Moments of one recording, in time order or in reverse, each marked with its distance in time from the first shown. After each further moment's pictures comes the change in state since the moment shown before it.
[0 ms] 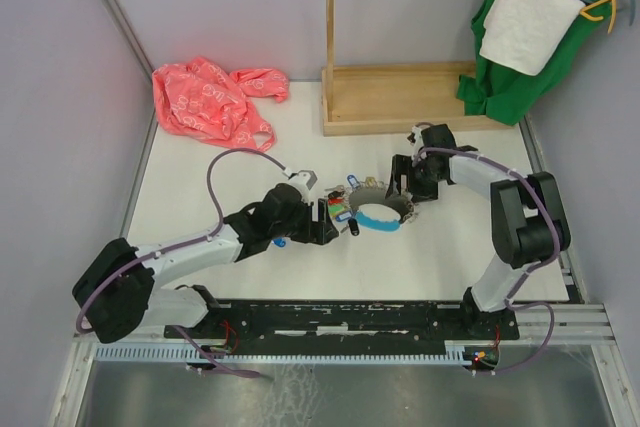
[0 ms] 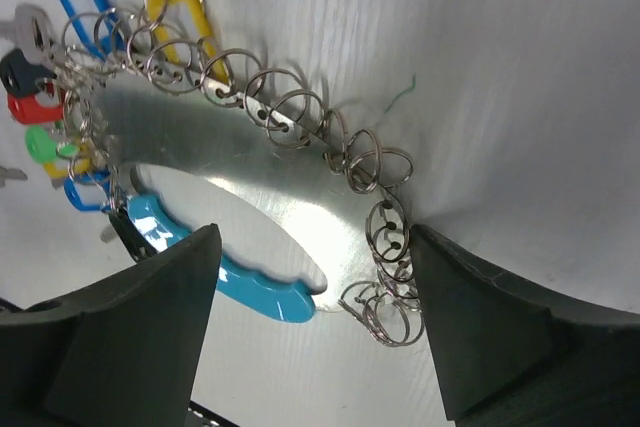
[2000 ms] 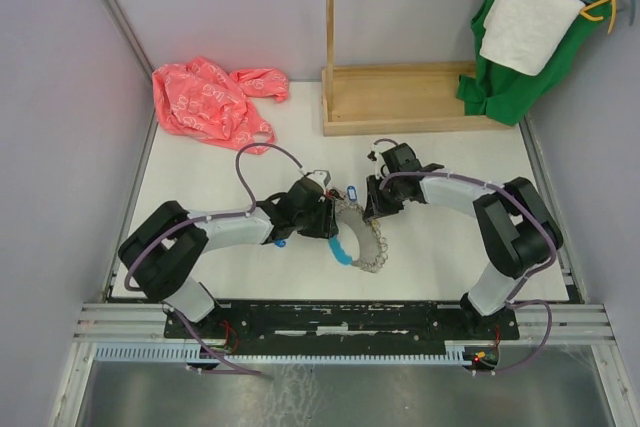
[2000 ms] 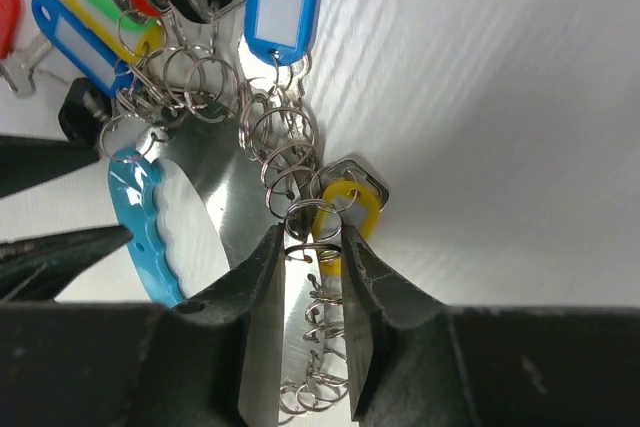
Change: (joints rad) left arm 0.007 0.315 0.119 0.017 -0.056 0.031; right arm 0.278 -0.033 -0.102 0.144 0.008 0.044
